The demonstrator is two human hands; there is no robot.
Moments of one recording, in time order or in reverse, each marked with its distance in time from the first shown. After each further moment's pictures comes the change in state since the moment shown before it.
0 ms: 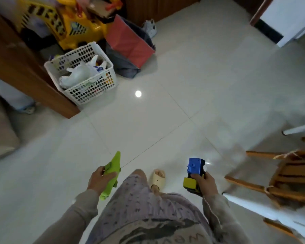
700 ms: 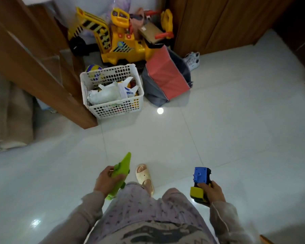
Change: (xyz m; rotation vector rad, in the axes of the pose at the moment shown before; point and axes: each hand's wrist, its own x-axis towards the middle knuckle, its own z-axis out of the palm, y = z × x) left_hand 0.123 0.212 -0.037 -0.186 0.142 -0.010; right_hand 0.143 -0.287 0.092 -0.244 -0.162 -0.040
